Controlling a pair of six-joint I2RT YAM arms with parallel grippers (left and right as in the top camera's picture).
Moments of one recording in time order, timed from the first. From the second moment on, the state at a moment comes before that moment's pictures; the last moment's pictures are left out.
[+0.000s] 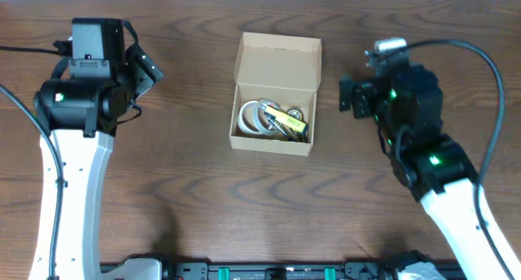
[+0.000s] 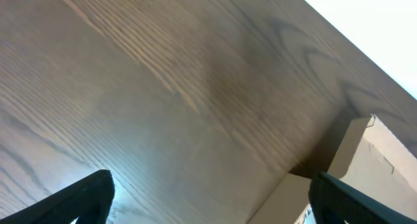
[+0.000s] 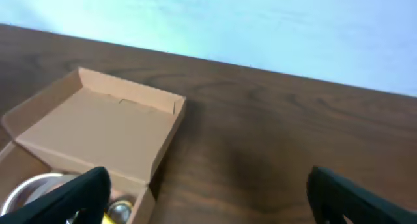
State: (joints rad) left arm -0.05 1.41 1.60 -1.15 -0.22 -0.68; right arm 0.30 1.17 1.01 -0.31 0.16 0.01
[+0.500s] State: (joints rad) left arm -0.05 1.63 1.59 -0.88 -0.20 -0.69; right arm 0.23 1.48 1.01 -0.17 0.20 0.14
